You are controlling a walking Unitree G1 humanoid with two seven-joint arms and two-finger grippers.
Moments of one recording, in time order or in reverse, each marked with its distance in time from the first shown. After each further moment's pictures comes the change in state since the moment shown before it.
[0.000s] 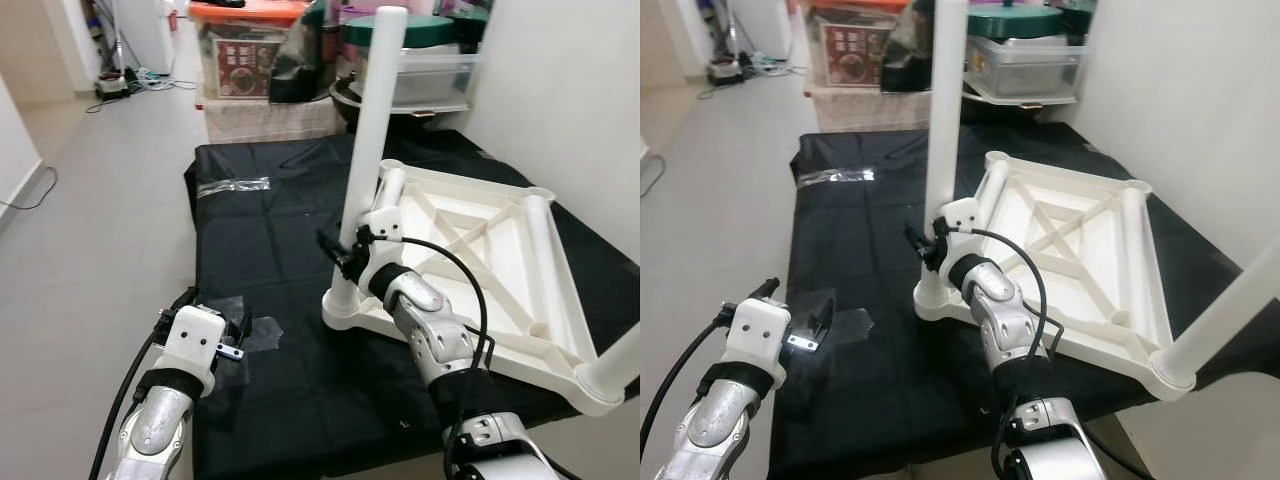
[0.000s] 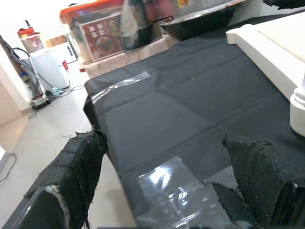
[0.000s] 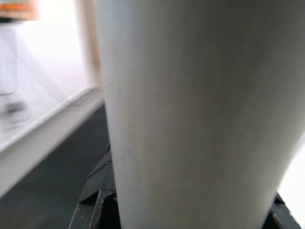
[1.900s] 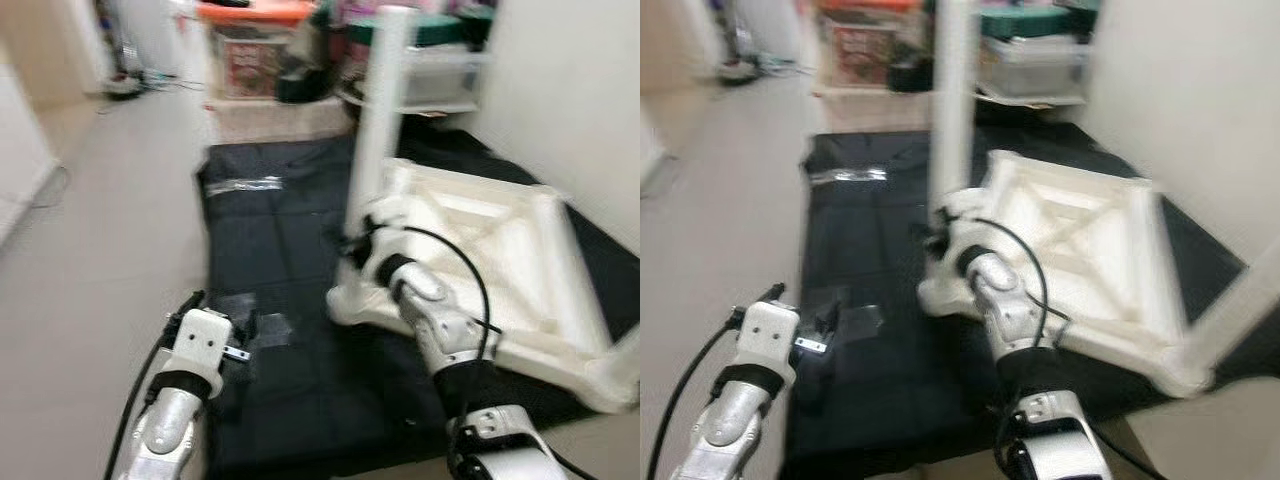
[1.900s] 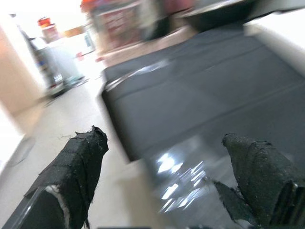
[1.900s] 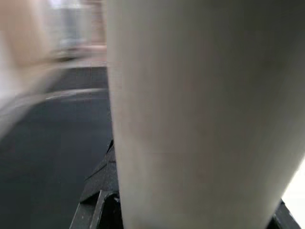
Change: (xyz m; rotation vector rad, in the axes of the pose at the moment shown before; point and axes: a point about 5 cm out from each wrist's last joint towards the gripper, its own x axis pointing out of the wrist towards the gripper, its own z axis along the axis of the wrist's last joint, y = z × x) left arm -0.003 -0.007 -0.017 -0.026 0.048 0.013; right arm -0.028 -0.065 -0.007 -0.011 0.095 -0.478
